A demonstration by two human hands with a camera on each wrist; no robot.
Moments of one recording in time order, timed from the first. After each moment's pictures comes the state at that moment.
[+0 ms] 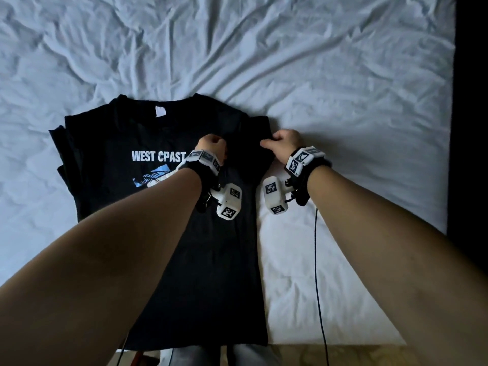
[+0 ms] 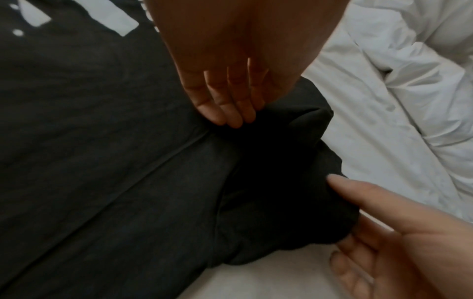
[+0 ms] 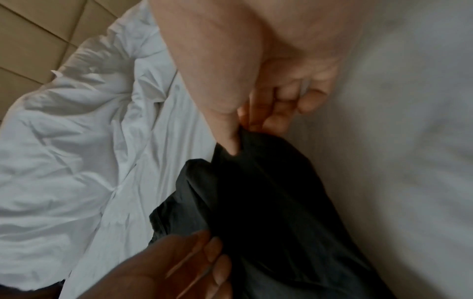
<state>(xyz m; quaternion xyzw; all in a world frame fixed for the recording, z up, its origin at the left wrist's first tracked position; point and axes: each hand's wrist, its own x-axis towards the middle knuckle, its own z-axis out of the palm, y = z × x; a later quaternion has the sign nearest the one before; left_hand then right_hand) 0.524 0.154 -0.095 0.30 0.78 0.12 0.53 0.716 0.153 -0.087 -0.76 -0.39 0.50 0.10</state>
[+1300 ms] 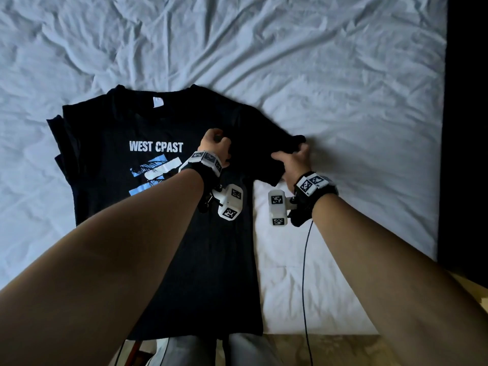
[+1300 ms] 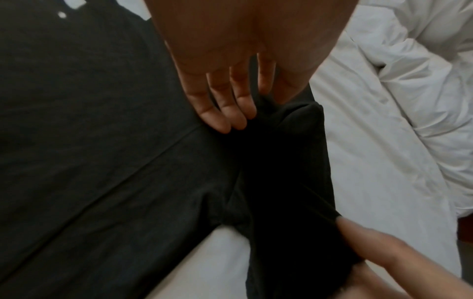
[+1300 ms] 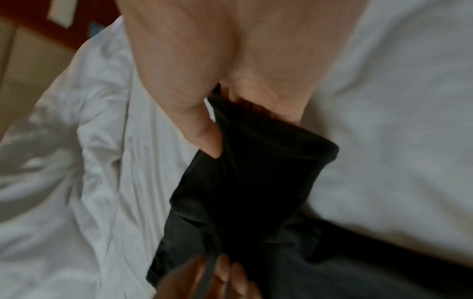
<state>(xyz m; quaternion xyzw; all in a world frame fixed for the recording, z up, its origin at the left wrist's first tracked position) 0.545 0.128 -0.086 0.25 0.77 0.19 0.56 0.721 0.086 -0.074 -0.74 -0.09 0.58 0.33</state>
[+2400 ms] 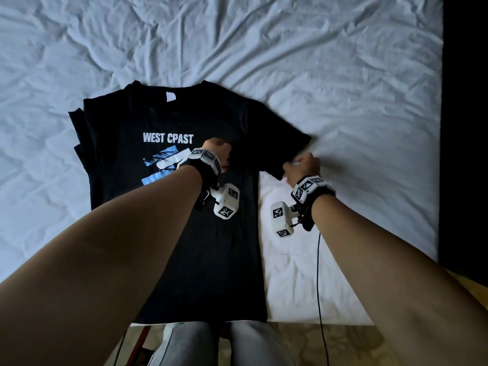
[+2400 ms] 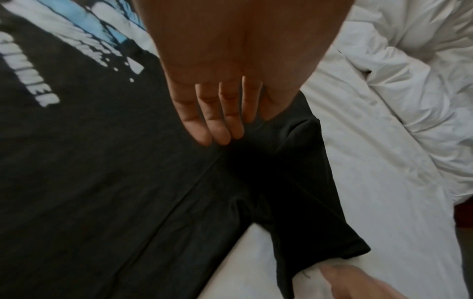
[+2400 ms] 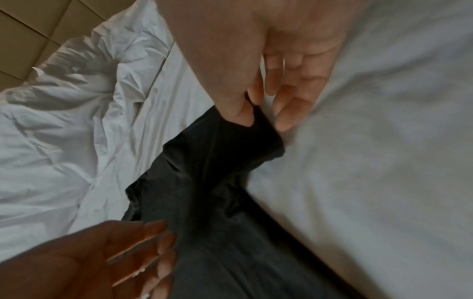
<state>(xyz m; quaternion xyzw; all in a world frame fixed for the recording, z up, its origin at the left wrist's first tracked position) 0.526 0.098 -0.042 0.27 0.75 0.09 0.60 0.724 0.043 -0.068 -0.85 -0.30 0.42 0.10</state>
